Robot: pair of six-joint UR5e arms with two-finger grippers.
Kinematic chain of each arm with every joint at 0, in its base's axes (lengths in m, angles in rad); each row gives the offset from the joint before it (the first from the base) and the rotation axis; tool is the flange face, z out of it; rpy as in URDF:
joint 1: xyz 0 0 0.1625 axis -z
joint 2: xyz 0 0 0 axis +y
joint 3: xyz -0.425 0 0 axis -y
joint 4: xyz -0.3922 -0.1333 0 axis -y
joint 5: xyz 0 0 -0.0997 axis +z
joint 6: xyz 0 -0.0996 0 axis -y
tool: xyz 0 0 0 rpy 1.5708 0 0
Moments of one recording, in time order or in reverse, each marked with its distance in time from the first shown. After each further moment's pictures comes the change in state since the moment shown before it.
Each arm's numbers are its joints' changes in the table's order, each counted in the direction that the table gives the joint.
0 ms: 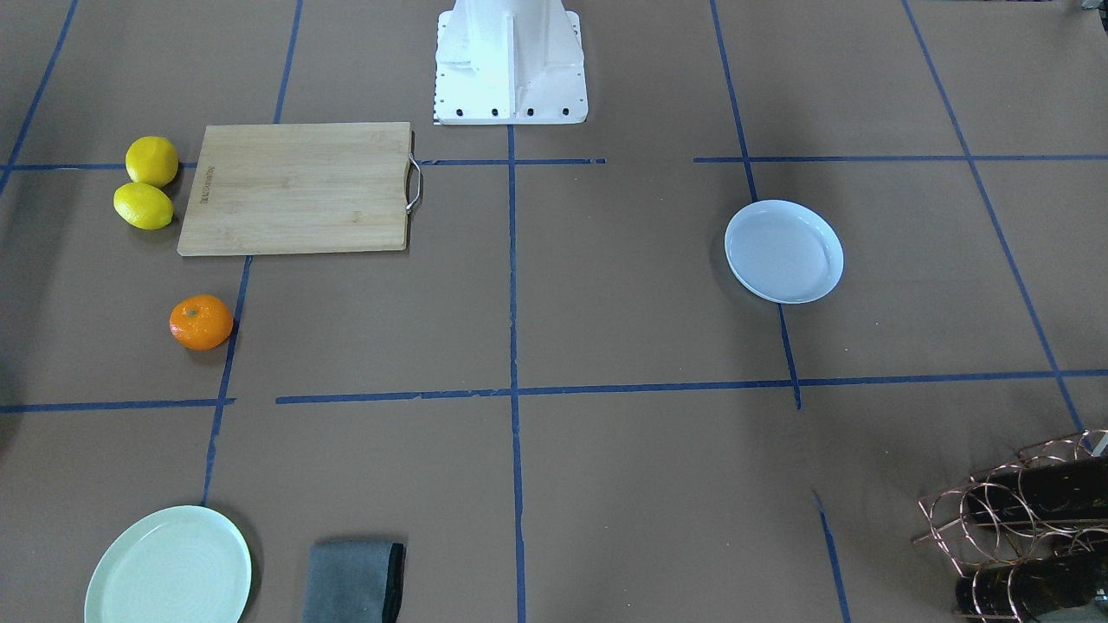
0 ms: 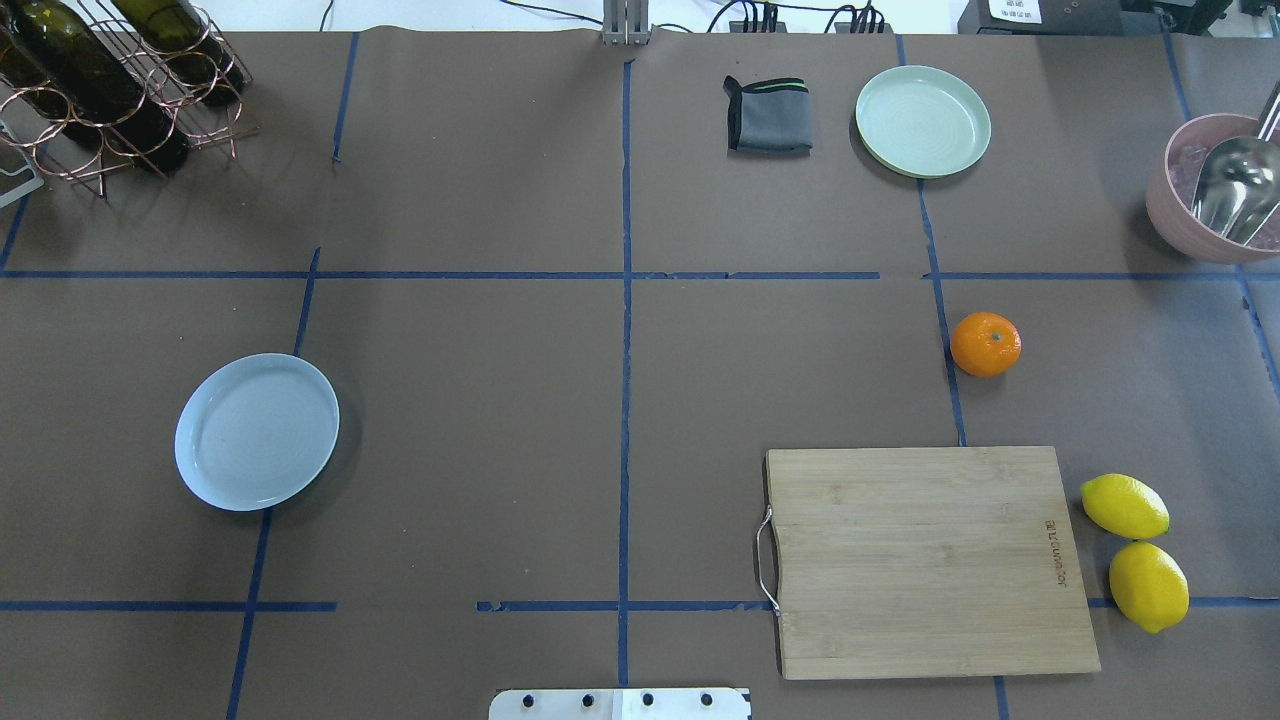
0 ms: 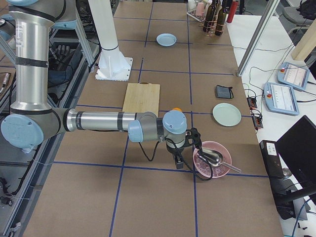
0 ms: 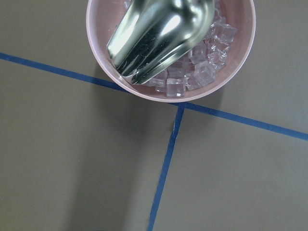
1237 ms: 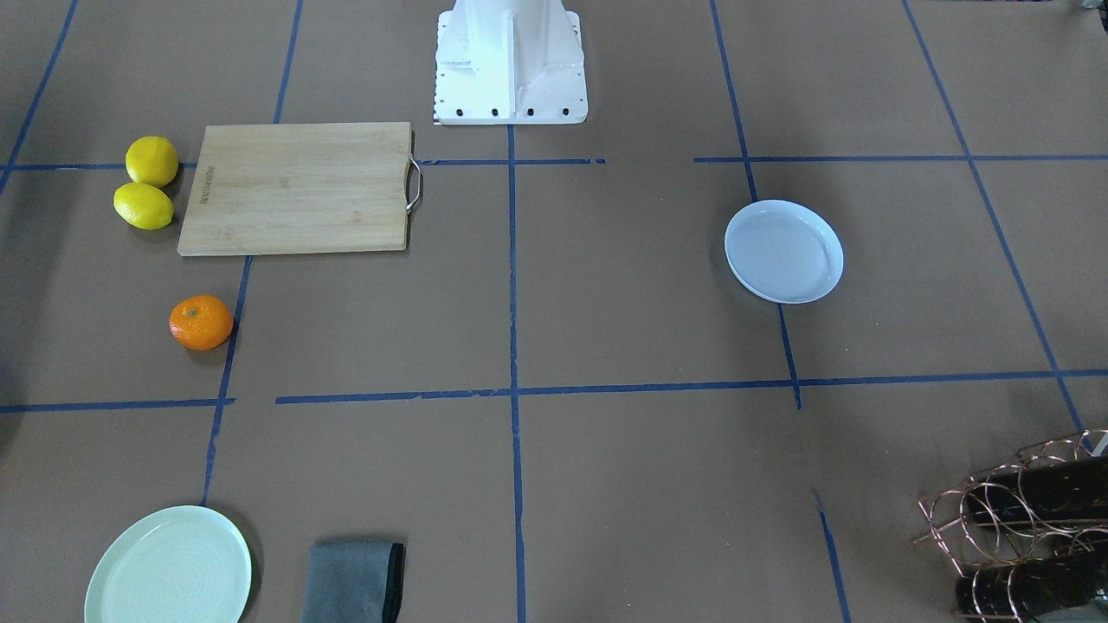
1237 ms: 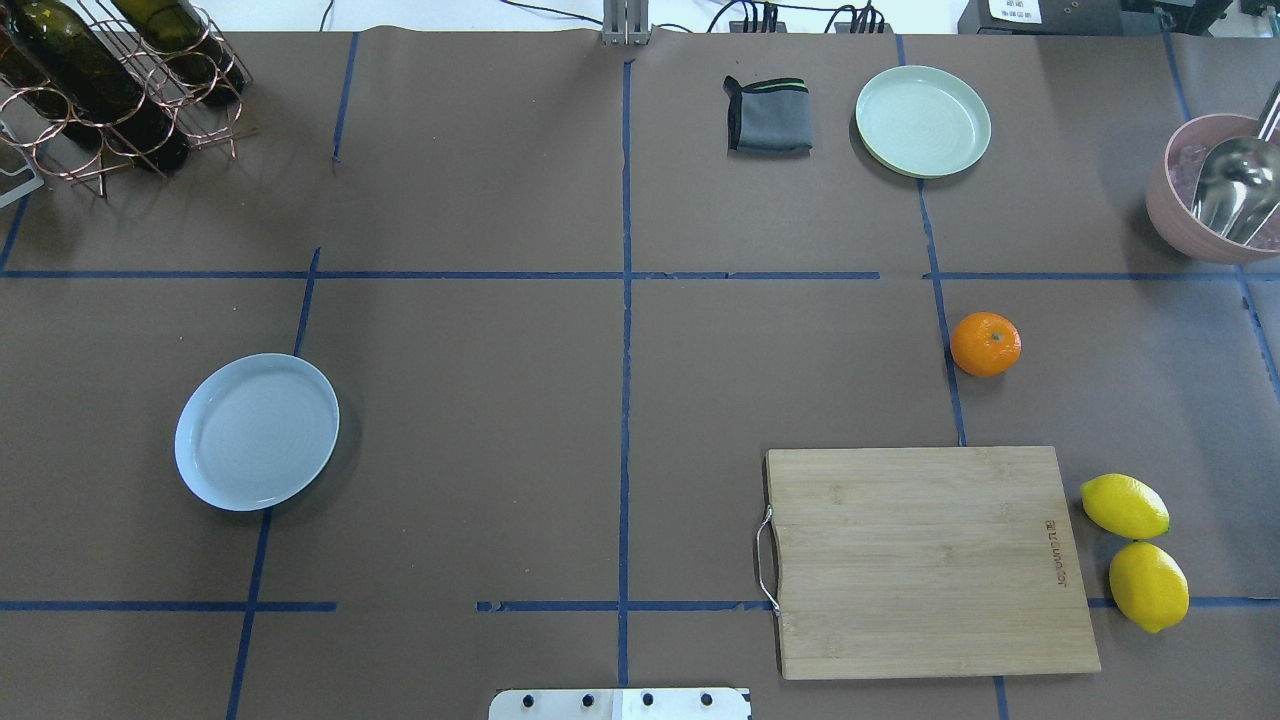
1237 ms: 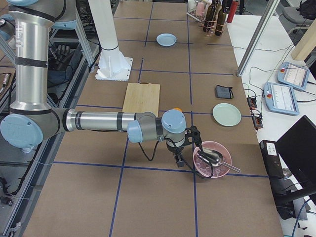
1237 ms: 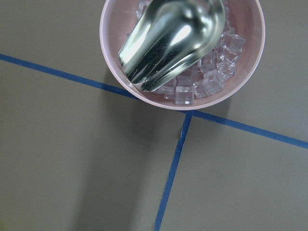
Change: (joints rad) left arm -0.044 0.034 0.028 -0.560 -0.003 -0.008; right arm 0.000 0.003 0.001 0.028 -0.017 0.002
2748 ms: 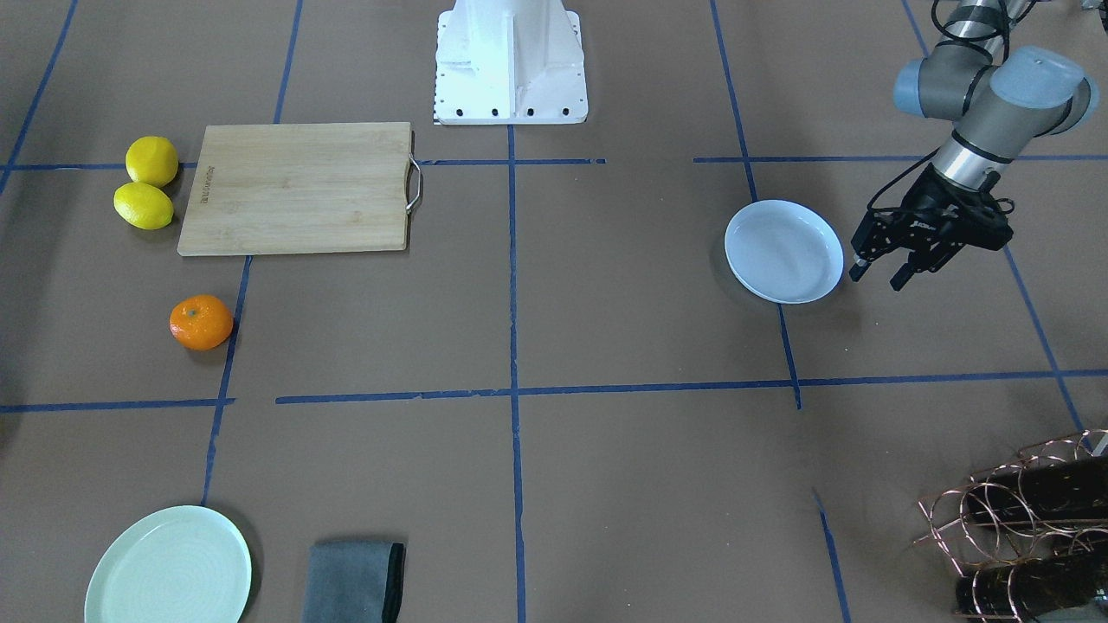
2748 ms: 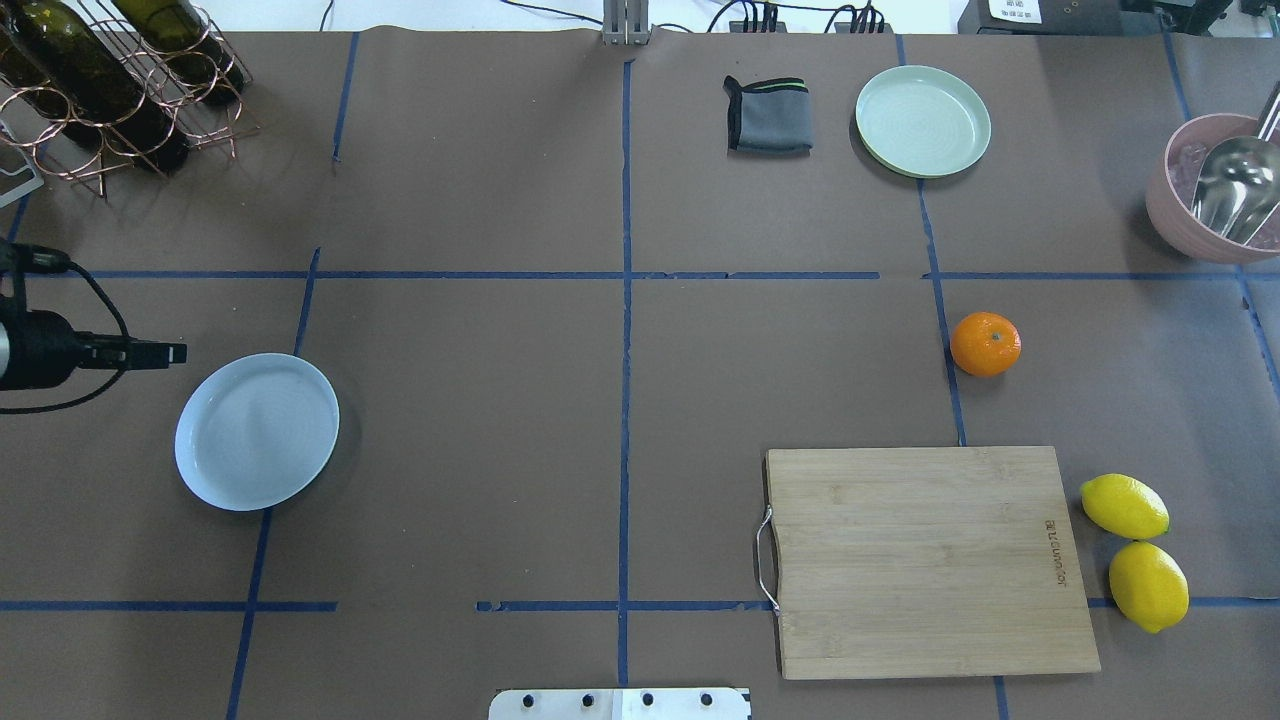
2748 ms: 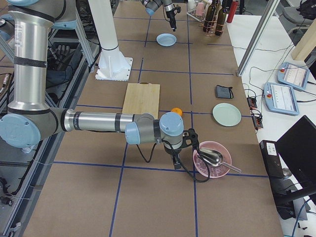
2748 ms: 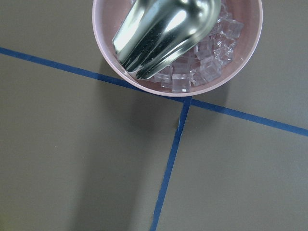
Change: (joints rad) left arm -0.776 -0.056 0.095 -0.592 -0.430 -1.183; right arm 0.000 0.019 -0.001 -0.001 -0.001 0.002
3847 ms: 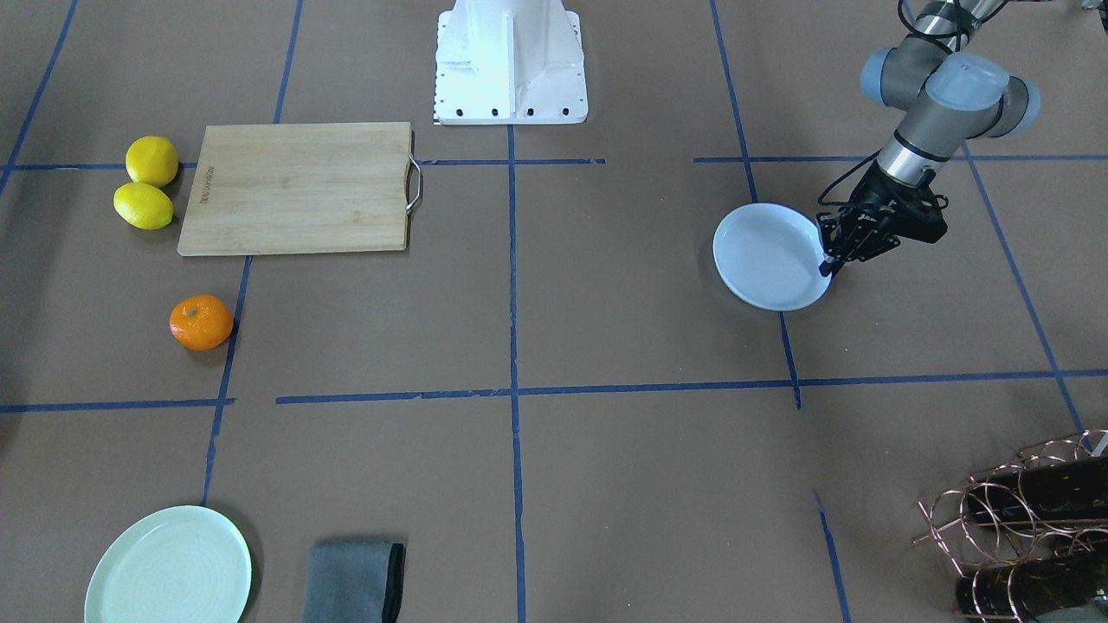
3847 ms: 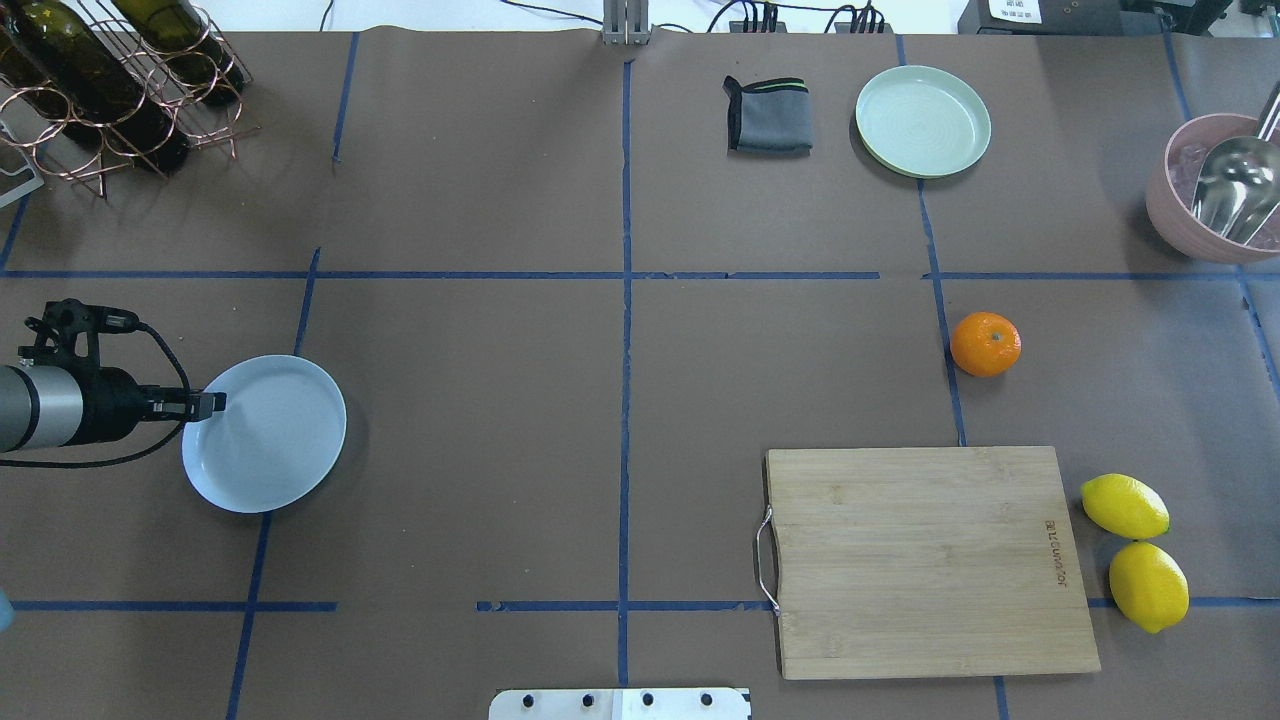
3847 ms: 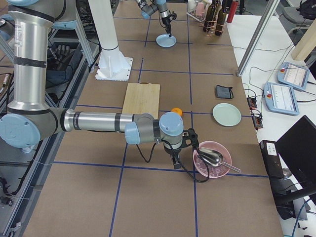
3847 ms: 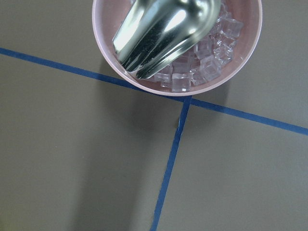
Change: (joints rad) left arm -0.110 -0.003 -0.006 -0.001 -0.068 -0.026; right arm 0.000 0.001 0.002 0.000 0.000 0.005
